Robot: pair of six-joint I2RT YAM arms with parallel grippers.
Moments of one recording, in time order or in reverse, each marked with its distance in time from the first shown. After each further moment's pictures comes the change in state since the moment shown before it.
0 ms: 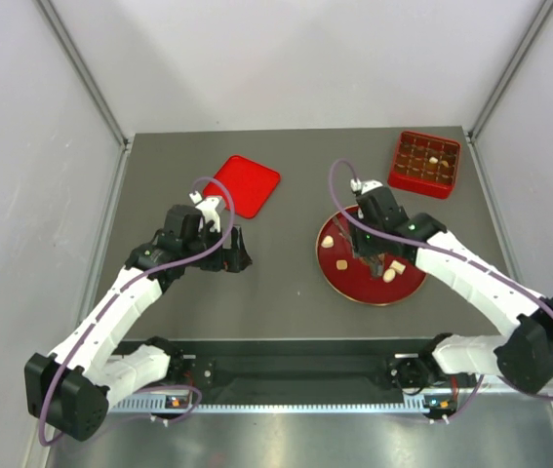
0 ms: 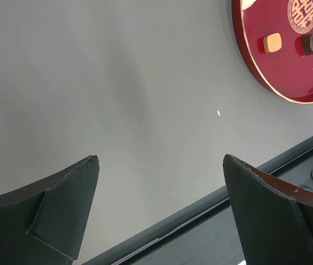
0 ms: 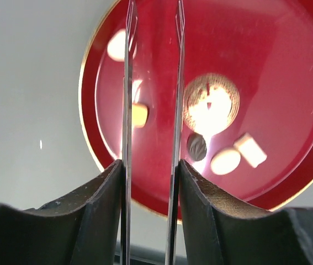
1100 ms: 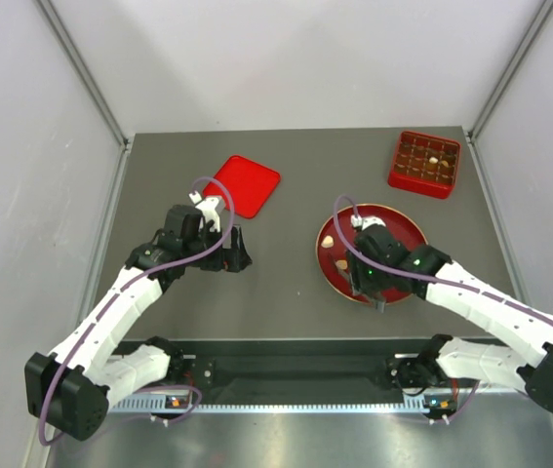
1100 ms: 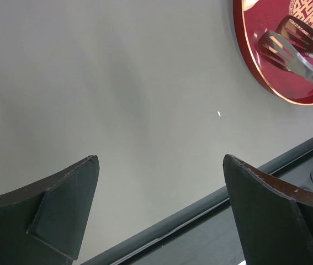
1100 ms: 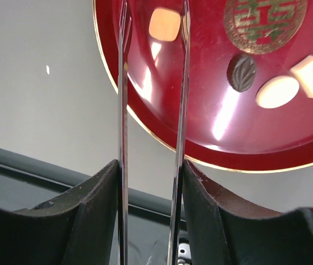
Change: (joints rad) left arm 0.000 0.002 0.000 0.000 -0.006 -0.007; right arm 0.174 -0.195 -0.197 -0.094 -0.012 0.193
